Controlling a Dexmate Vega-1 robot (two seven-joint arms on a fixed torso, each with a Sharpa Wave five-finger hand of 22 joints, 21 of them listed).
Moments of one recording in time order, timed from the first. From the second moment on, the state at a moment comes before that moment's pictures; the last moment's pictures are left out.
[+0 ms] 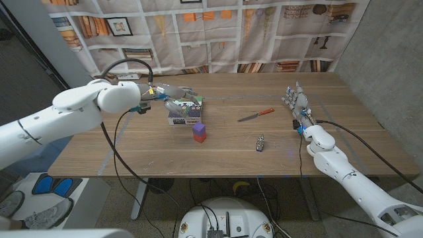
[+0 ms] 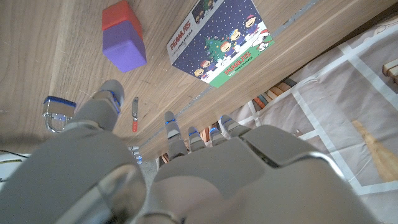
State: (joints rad) left arm 0.80 1.23 0.42 -2.19 0.36 0.08 -0.44; left_hand 0.53 -0.15 0.69 -0.18 0.17 0.28 -0.17 0.21 0.18 -0.07 -0.13 0.17 0.17 -0.17 -0.03 0.17 0.17 -0.11 -0.03 0.17 0.17; right arm -0.89 -0.52 -0.33 -1.26 0.62 0.37 -0.04; right_hand 0.11 0.11 0.17 0.11 0.27 0.13 0.01 0.18 0.17 0.11 0.02 0.19 0.19 -0.01 0.00 0.19 0.33 0.23 -0.02 0.18 0.16
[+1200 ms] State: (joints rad) left arm 0.82 1.12 0.49 -2.25 0.72 0.16 -0.56; left_hand 0.58 -0.16 0.67 -0.18 0.17 0.21 -0.11 0.20 0.18 -0.14 -0.10 0.17 0.17 -0.17 0.01 0.17 0.17 -0.17 -0.03 0.17 0.17; right arm -0.86 -0.51 -0.32 -1.18 0.65 0.38 0.00; right_hand 0.11 0.11 0.18 0.11 0.27 0.13 0.01 0.18 0.17 0.10 0.02 0.19 0.19 -0.01 0.00 0.19 0.32 0.22 -0.02 0.18 0.16
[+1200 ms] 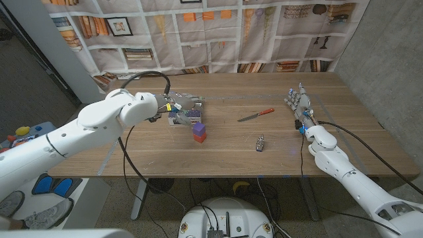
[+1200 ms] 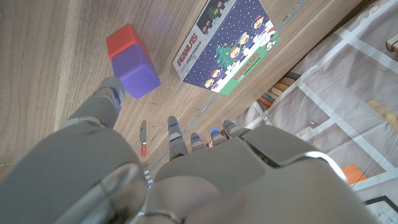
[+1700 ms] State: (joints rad) left arm 0.86 1.10 0.50 -2.27 0.79 0.19 -0.56; left_hand 0.59 -0.16 0.66 -0.18 0.17 0.18 -0.08 0.20 0.18 -0.16 -0.09 0.17 0.17 -0.17 0.03 0.17 0.17 -0.17 -0.03 0.17 0.17; right arm -0.85 -0.50 -0.31 -1.15 0.66 0.39 0.01; right_hand 0.11 0.11 0.18 0.11 0.27 0.13 0.01 0.18 0.17 0.10 0.02 0.19 0.19 -0.01 0.00 0.19 0.32 0.22 -0.02 0.18 0.16
